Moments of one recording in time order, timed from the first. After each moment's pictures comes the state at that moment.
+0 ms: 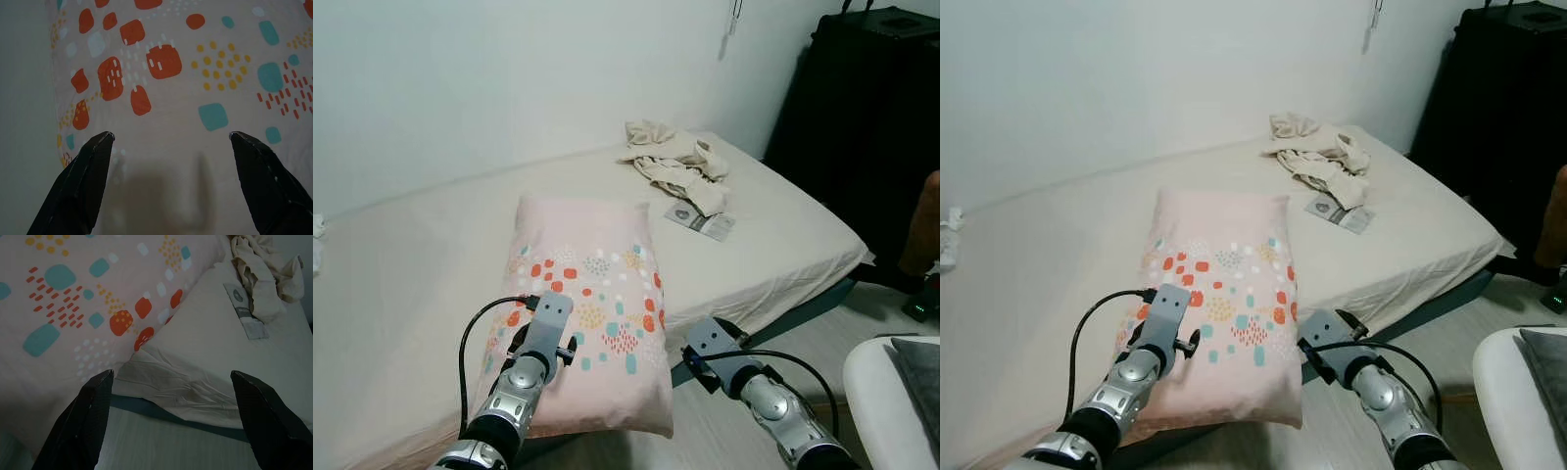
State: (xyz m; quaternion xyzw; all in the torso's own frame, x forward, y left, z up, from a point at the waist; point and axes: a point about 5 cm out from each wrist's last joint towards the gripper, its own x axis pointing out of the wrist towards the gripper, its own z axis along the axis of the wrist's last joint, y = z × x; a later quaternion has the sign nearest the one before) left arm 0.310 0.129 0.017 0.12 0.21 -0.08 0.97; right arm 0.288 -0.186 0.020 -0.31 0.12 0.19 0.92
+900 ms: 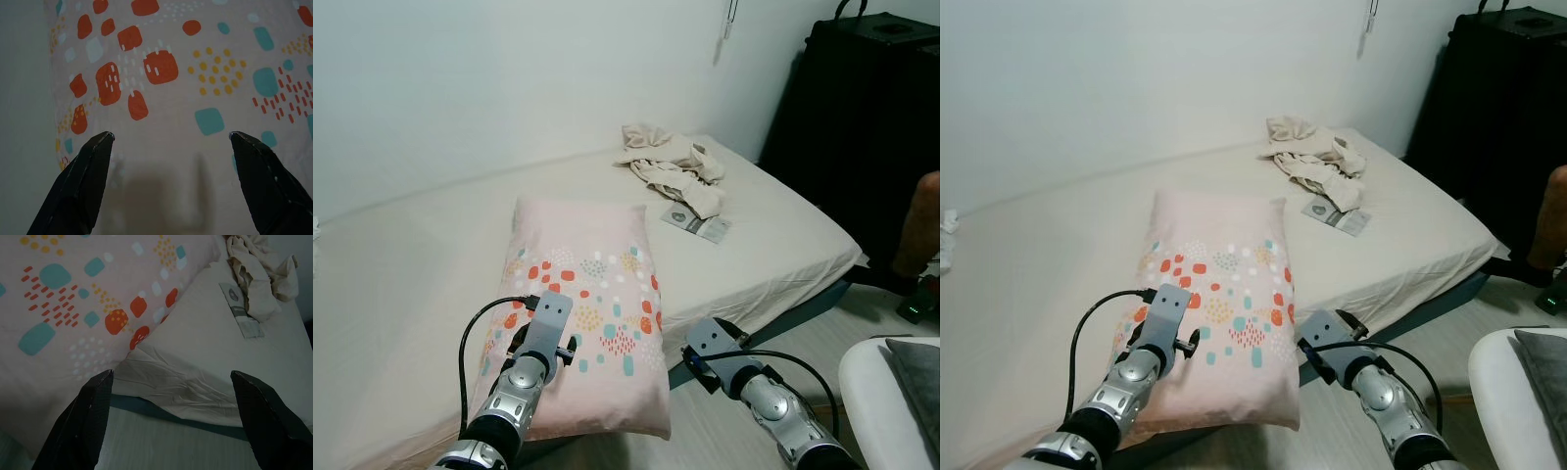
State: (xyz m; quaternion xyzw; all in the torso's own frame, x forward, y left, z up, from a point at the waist) left arm 0.310 0.129 0.017 0.12 0.21 -0.07 0.97; right arm 0.288 -0.186 0.020 -0.31 0.13 0.19 0.92
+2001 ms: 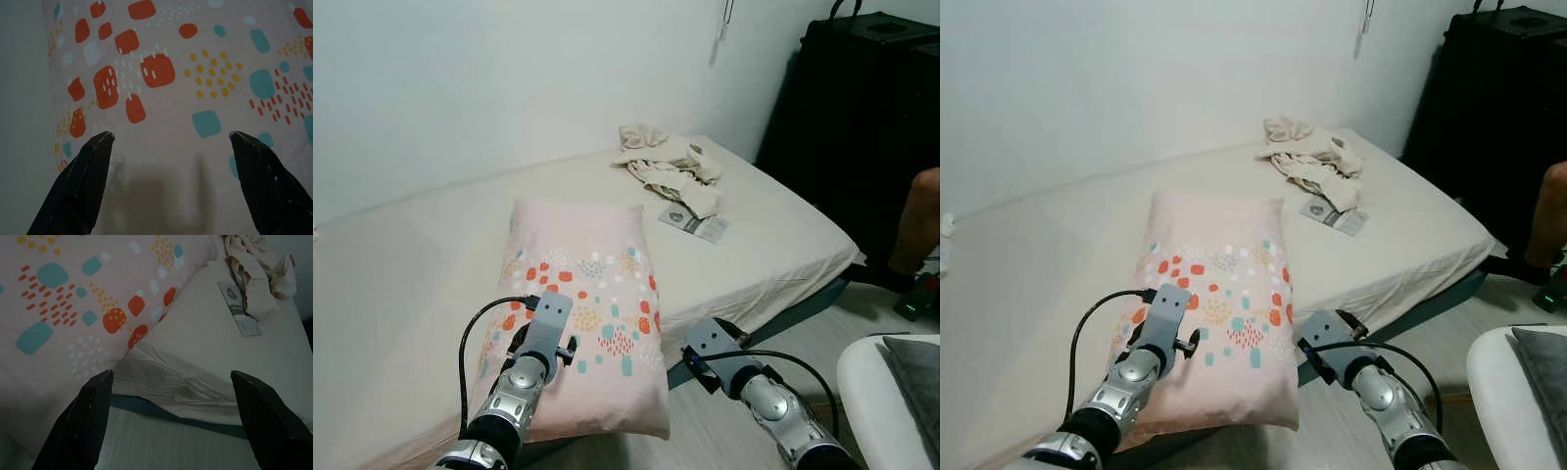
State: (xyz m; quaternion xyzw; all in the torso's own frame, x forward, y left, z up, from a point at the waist) left arm 0.310 0.129 0.017 0.12 0.21 -0.07 0.97; right arm 0.288 -0.186 0.019 -0.31 0.12 0.19 0.92
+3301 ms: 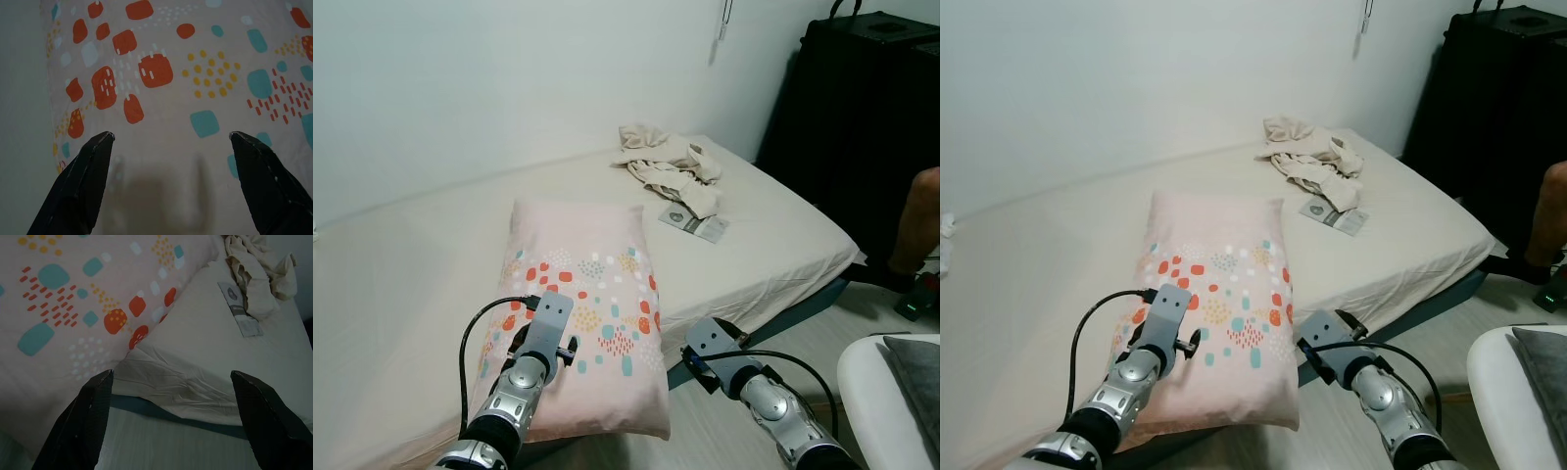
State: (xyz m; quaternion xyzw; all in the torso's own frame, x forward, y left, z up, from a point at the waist) left arm 0.310 0.128 0.017 0.12 0.21 -0.08 0.97; right arm 0.288 -0.185 0.019 -0.31 0.12 0.19 0.92
